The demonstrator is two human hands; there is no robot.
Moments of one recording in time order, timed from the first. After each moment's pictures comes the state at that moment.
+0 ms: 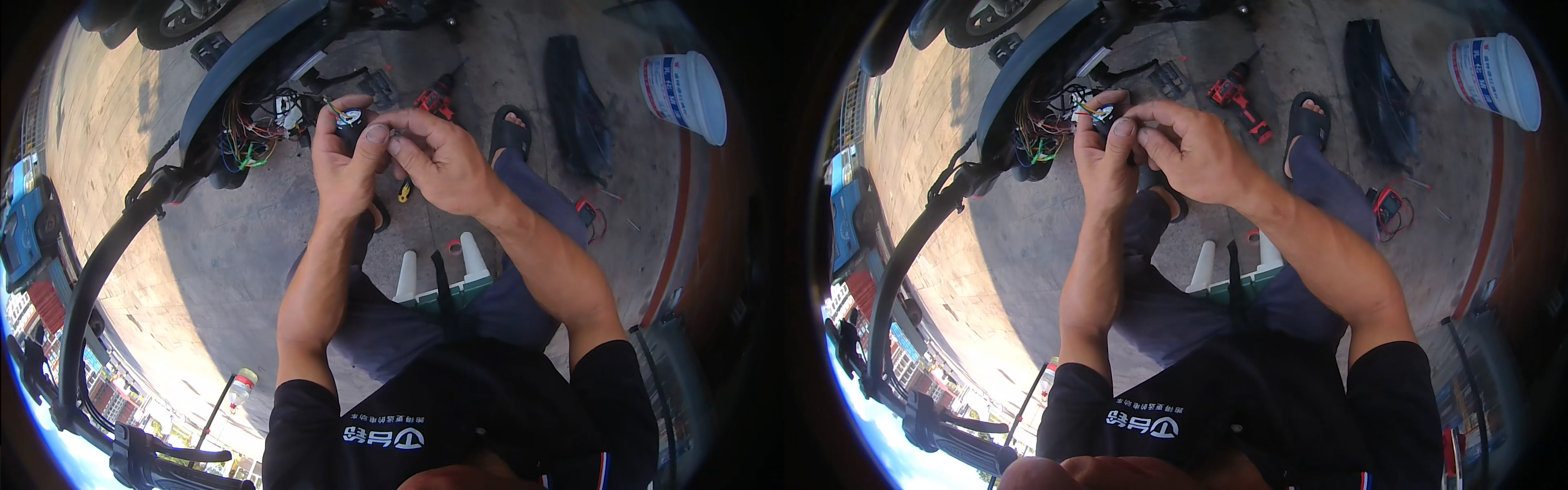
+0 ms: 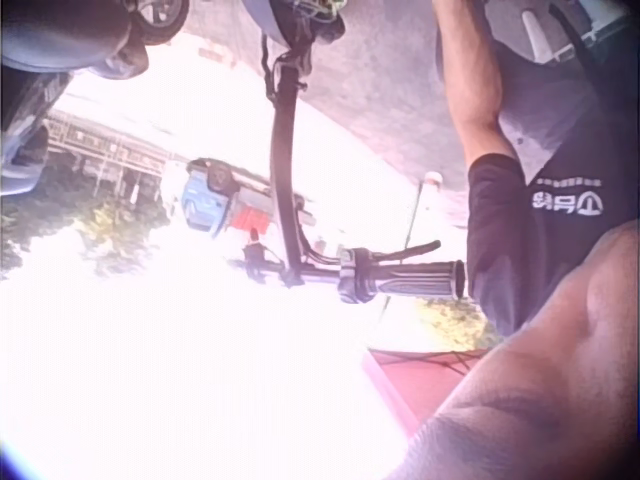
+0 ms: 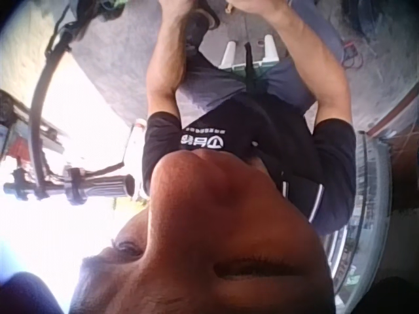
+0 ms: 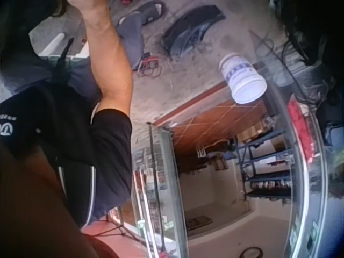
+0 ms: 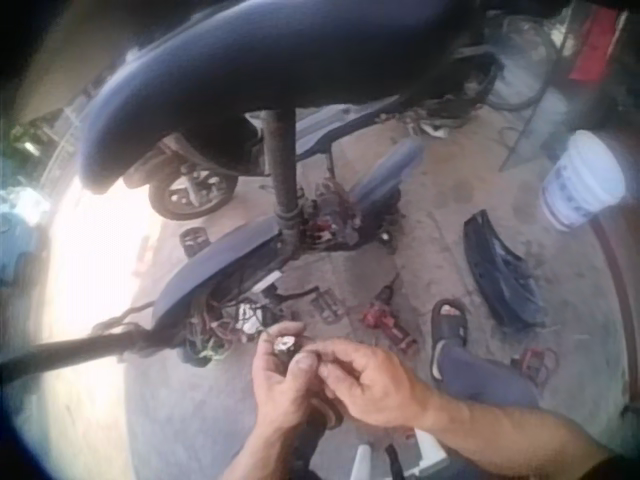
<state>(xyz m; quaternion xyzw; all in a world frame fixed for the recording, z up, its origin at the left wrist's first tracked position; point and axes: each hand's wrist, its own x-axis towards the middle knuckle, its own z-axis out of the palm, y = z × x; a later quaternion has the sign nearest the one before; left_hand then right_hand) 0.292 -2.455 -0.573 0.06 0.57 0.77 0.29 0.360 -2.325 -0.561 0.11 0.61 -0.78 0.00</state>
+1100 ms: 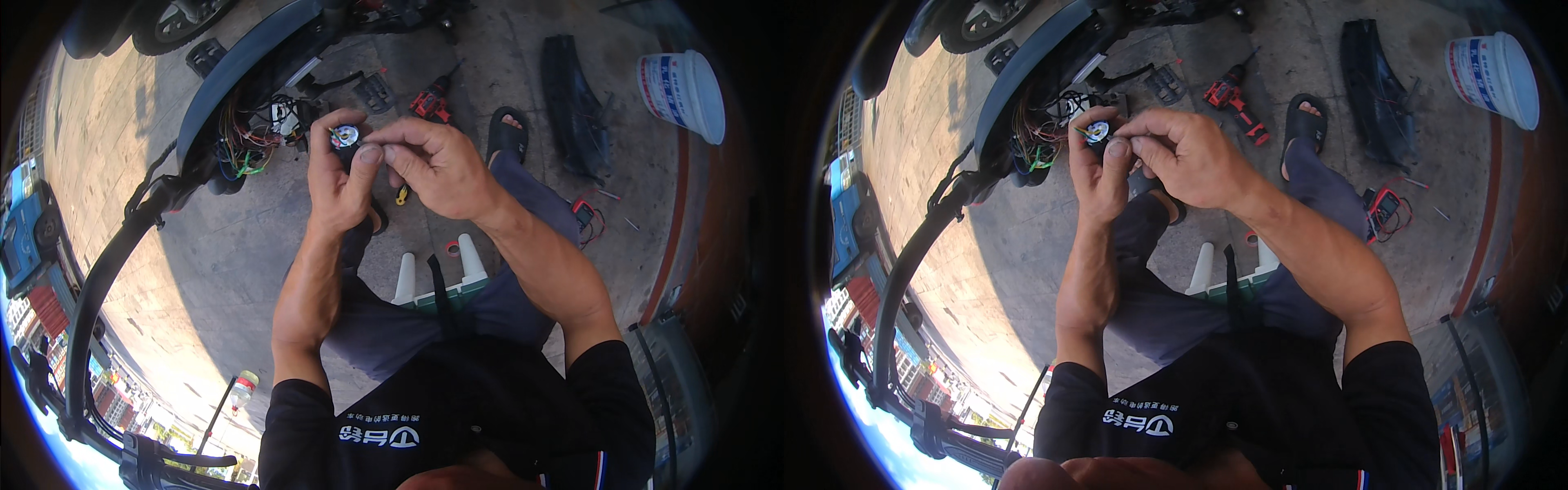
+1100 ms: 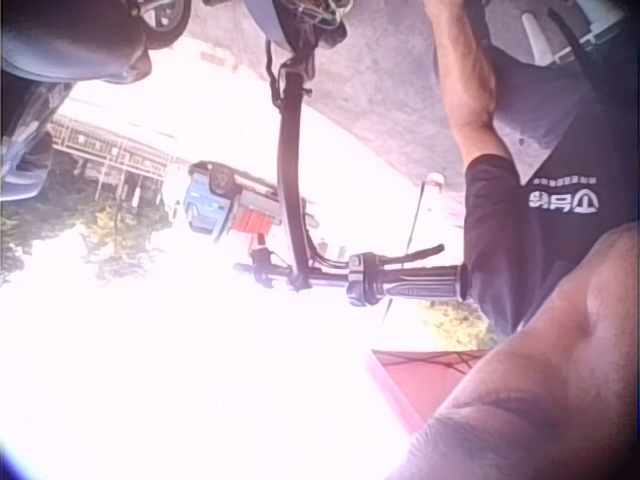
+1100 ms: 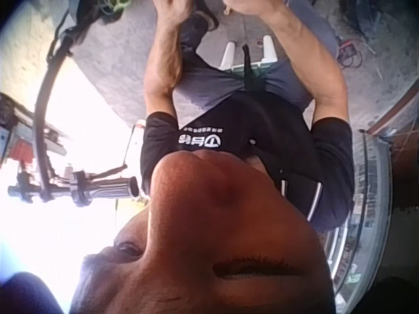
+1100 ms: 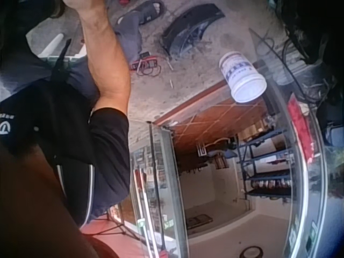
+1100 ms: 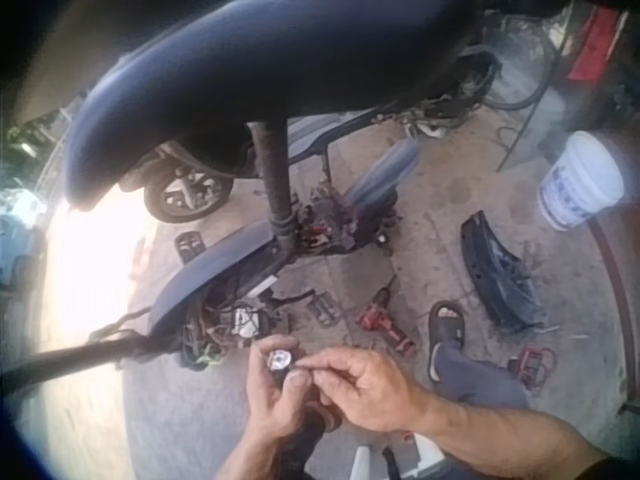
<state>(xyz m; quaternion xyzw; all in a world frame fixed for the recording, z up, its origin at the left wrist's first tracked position) 0.285 -2.467 -0.576 0.19 0.69 0.67 0.22 0.356 -2.317 -0.558 0.10 0.61 -0.79 0.02</state>
